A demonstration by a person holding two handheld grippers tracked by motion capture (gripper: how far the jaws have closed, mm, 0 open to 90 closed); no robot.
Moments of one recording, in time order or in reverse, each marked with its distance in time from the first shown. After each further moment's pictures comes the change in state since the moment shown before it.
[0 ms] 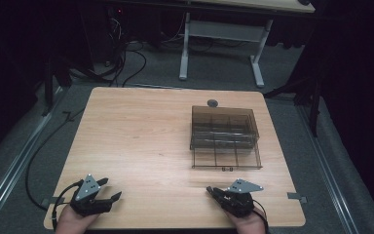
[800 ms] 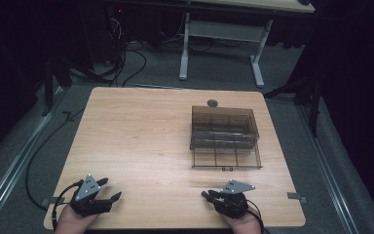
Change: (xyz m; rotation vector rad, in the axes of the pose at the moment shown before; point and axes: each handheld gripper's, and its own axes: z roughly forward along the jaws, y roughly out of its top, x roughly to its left) left arm 0.000 0.000 0.000 -0.002 -0.001 0.001; right arm 0.007 -0.001 0.016 0.045 0.044 -0.034
